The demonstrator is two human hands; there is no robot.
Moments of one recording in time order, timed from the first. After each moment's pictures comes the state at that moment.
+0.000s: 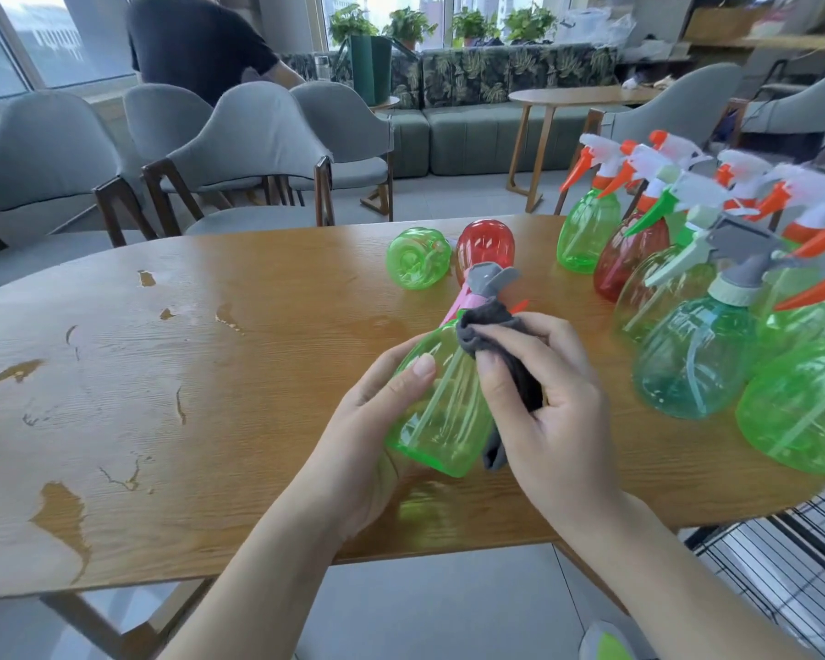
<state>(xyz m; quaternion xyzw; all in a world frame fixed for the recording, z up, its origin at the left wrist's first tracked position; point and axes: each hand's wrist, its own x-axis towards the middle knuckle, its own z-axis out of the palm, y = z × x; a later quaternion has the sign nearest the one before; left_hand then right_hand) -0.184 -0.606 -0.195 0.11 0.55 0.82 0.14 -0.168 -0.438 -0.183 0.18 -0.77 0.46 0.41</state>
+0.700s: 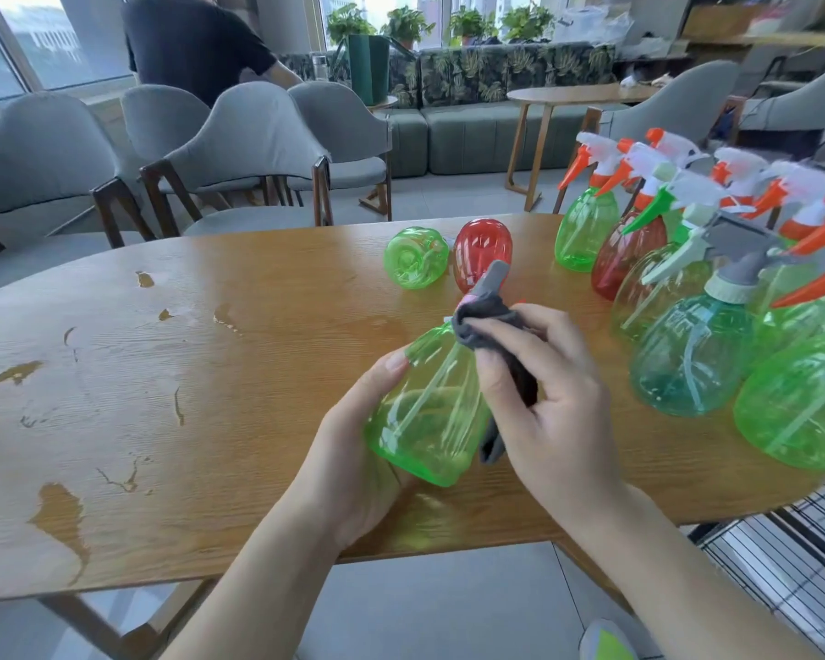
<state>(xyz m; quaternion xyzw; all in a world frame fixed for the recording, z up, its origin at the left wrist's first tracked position) -0.176 -0.604 -0.188 0.08 0.46 0.86 0.20 -0.172 -0.431 -0.183 0.19 -0.79 0.43 0.40</state>
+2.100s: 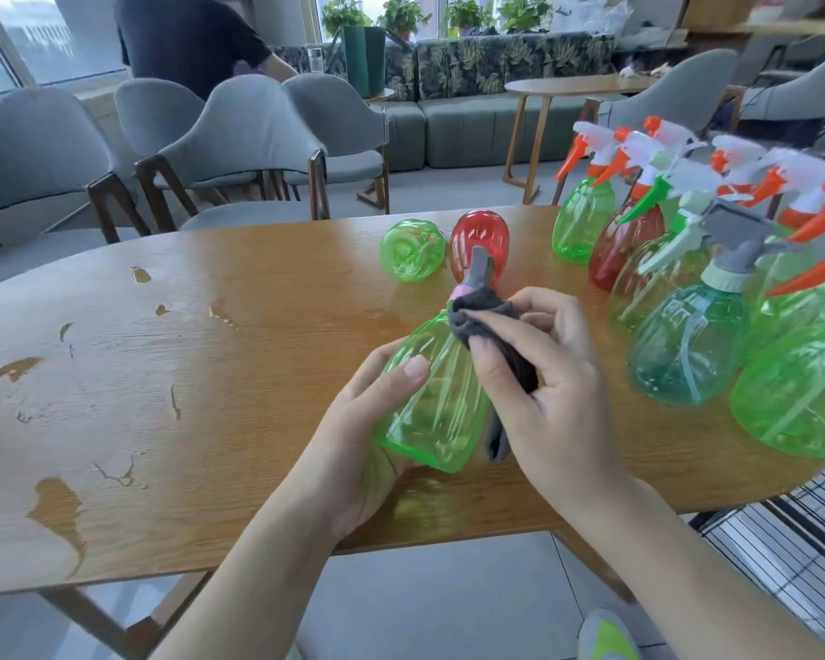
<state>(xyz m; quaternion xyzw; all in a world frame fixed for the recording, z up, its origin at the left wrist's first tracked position) -0.177 -0.604 -0.190 0.10 0.47 0.85 0.19 -0.169 -0.429 -0.182 0.19 -0.78 0.46 0.38</state>
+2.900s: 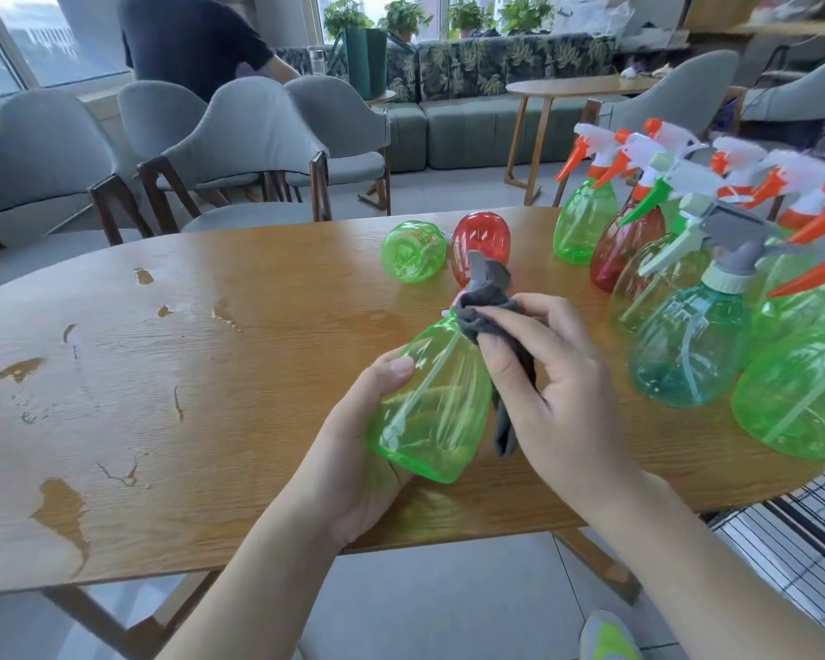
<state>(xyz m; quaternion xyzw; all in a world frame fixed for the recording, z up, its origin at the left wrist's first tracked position) -0.173 -0.604 -0.189 0.09 0.45 0.86 0.22 -0.171 -0.422 -0.179 0.18 -0.80 0.44 0.36</state>
